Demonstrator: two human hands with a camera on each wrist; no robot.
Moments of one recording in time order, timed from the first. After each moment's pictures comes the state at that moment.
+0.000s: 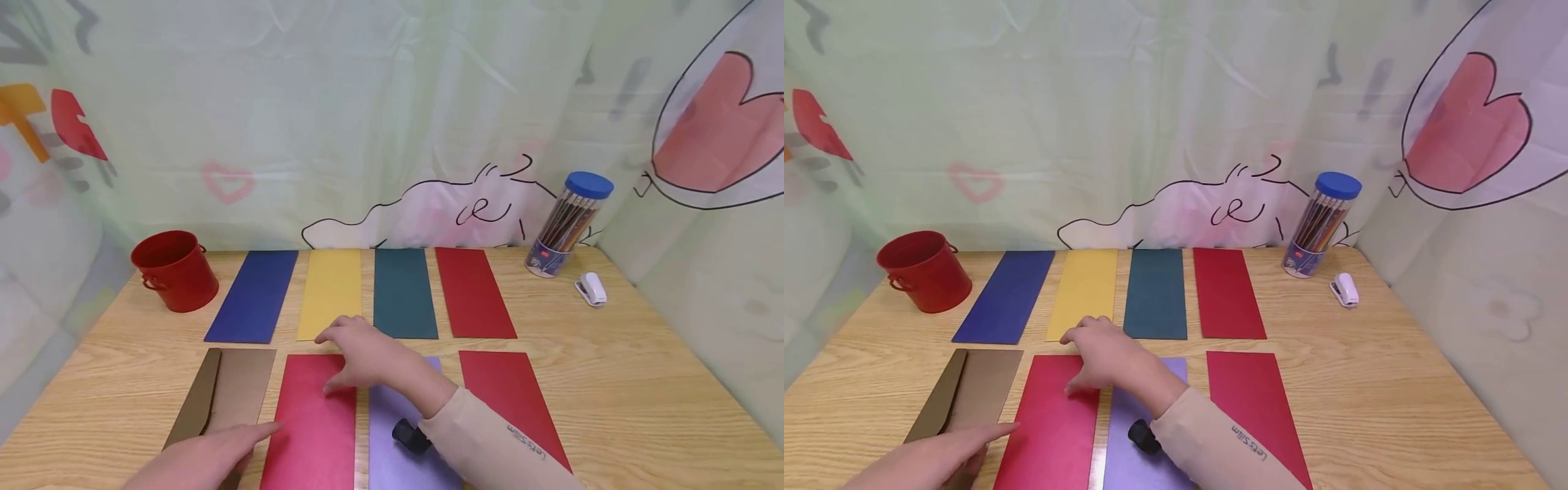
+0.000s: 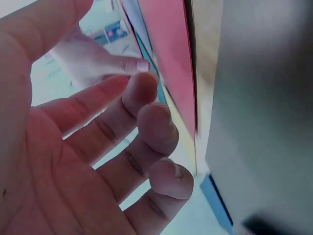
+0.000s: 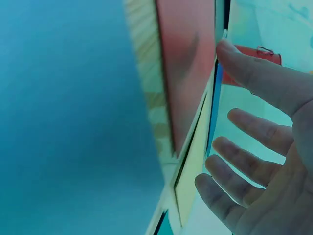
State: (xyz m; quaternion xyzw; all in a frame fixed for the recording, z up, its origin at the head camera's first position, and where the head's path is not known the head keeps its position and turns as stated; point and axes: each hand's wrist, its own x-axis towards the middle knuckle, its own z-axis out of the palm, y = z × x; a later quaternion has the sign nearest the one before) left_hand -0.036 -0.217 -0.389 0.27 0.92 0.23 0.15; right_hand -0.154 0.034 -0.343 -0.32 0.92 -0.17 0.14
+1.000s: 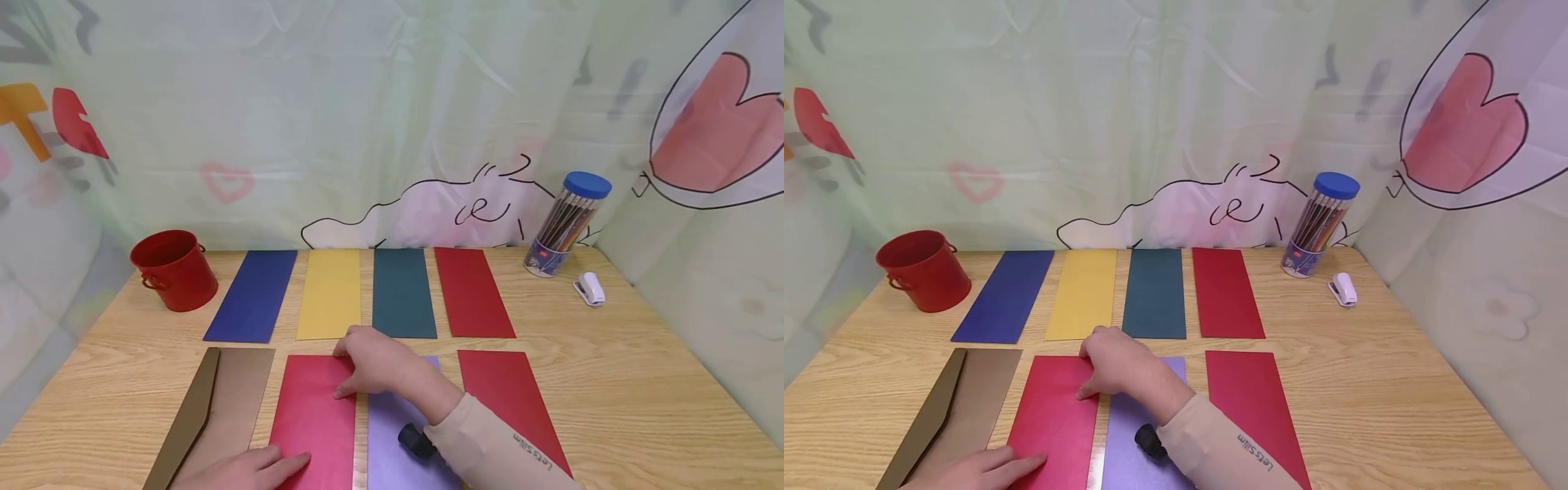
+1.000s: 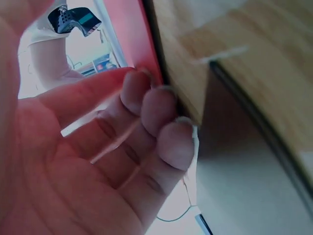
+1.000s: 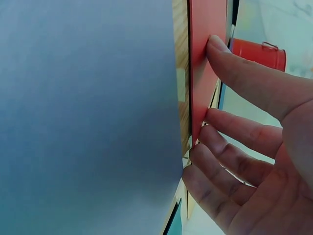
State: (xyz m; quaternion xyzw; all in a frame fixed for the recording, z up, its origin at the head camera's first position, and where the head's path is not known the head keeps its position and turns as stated) left_hand -0.032 -0.193 -0.420 0.43 0.88 0.16 0.07; right_hand -0.151 0.048 -0.355 -0.32 0.92 -0.16 0.14
